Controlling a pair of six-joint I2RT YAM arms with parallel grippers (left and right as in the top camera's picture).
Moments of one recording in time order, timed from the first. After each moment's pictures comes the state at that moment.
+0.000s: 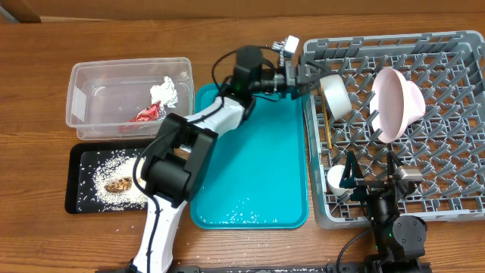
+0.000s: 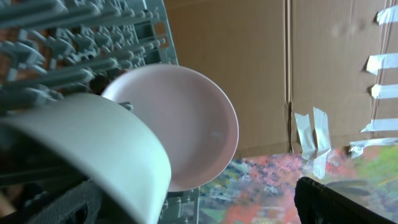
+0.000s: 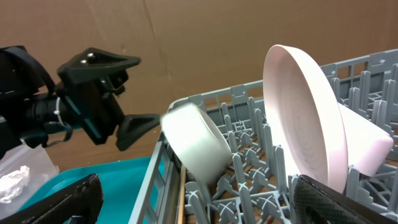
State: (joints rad) left arm -0.48 2.31 1.53 0.75 1.03 -1.33; right arm 0.12 0.01 0.02 -0.02 0.06 0.25
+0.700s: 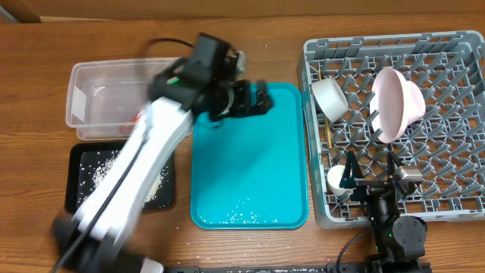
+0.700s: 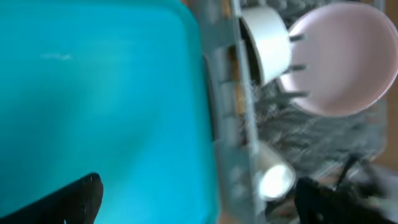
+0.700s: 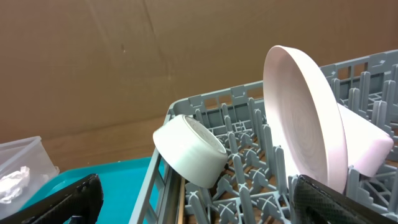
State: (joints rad) left arm -0.40 1.61 1.58 -0.99 0.37 -0.46; right arm 0.12 0.01 0.02 -0.02 0.06 0.25
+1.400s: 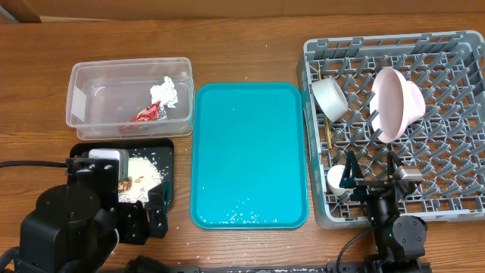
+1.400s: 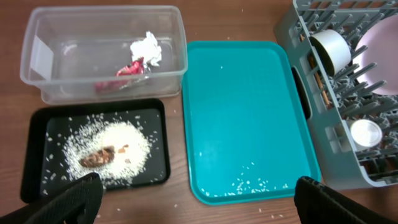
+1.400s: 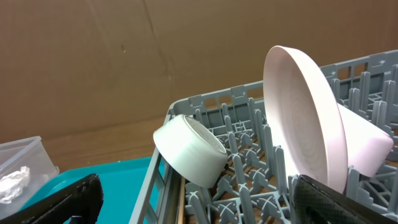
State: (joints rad) left arm -0.40 0.84 1.60 -1.52 -0.12 -0.32; right arm 0.12 0.01 0.02 -0.02 0.06 0.25
